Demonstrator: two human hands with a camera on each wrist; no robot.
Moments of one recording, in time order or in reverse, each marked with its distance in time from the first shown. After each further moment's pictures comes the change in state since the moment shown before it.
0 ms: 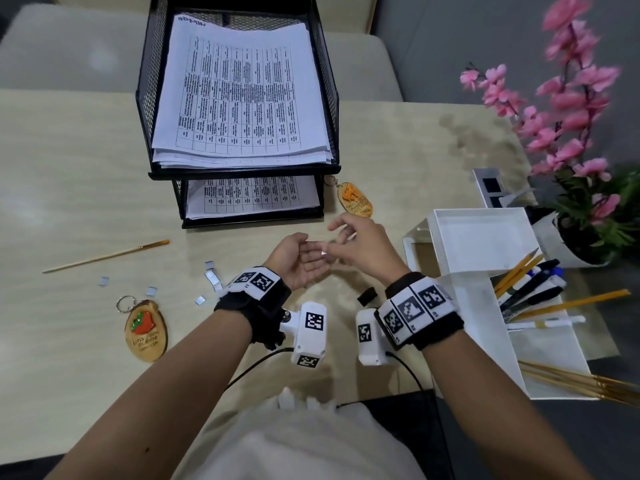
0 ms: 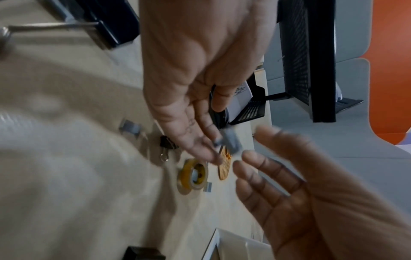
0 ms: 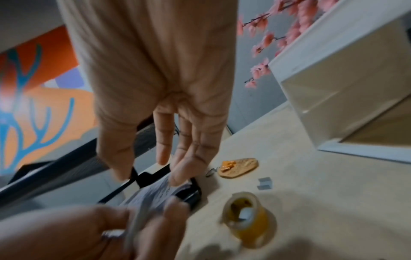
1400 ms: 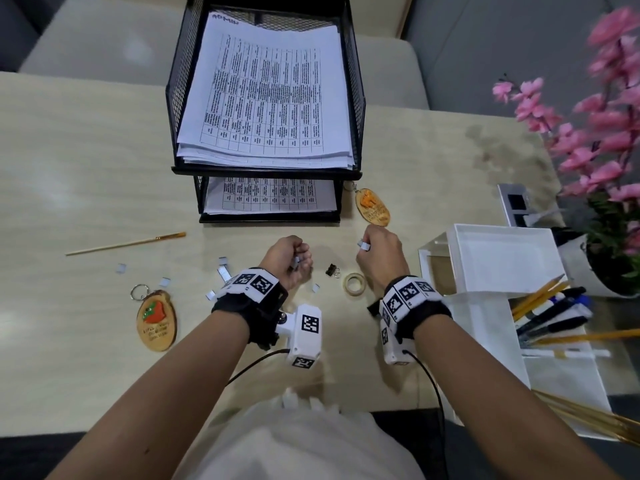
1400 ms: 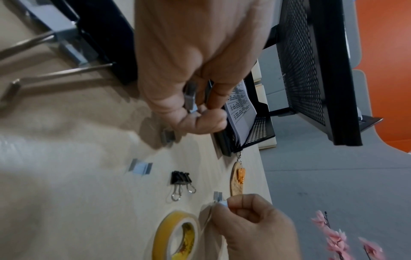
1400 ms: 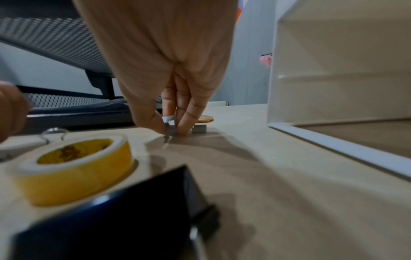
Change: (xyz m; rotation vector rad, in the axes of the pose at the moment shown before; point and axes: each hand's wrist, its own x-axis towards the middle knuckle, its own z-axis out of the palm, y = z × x) left_hand 0.009 0.009 -0.027 -0.108 0.106 0.020; right_hand 0.041 0.048 0.013 -0.554 0.157 -0.009
